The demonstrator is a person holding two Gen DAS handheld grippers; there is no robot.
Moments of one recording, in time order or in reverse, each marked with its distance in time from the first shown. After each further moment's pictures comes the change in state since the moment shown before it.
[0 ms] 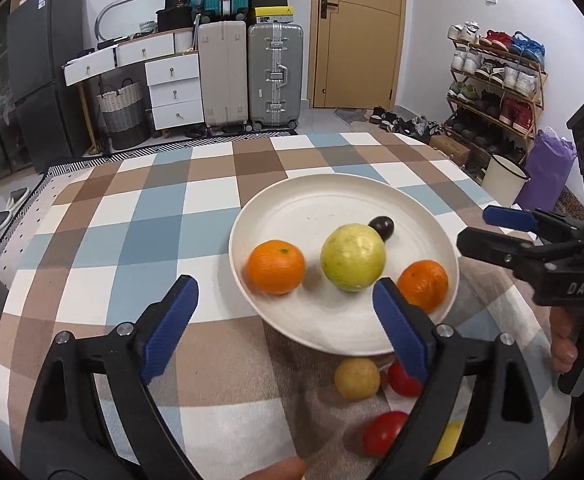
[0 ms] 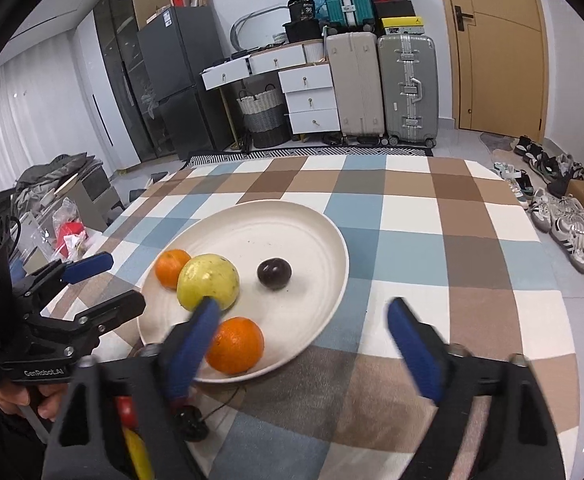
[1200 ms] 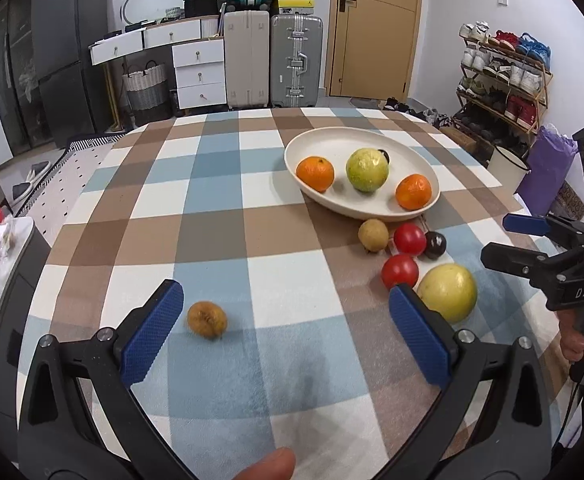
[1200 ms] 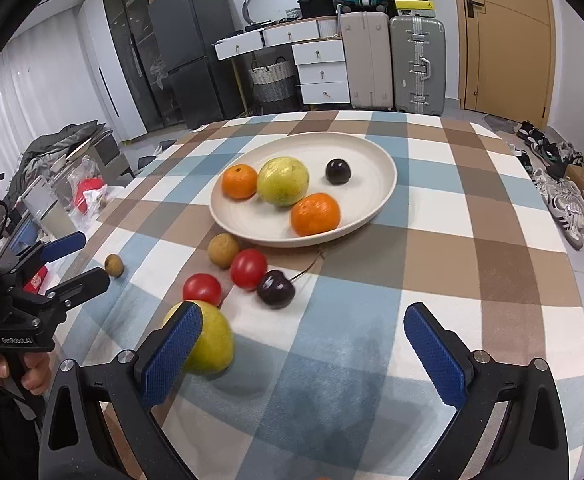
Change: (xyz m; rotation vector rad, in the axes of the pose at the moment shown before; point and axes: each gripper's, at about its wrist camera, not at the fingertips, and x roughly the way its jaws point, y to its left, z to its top) left arm -0.112 0.031 -0.086 -0.052 0.037 0.048; right arm -0.064 0.066 -0.075 -0.037 0.110 0.000
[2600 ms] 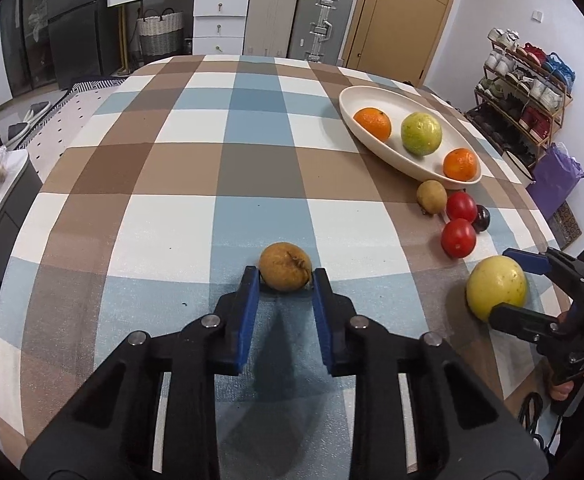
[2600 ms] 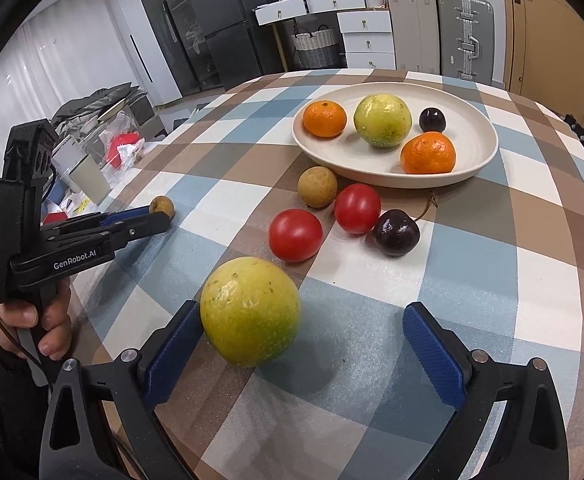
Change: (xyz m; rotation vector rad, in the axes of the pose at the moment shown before) left arm 0.035 0.055 -0.025 -0.141 0.132 -0.046; right arm 0.034 0.058 -0.027 -0.069 0.117 0.119
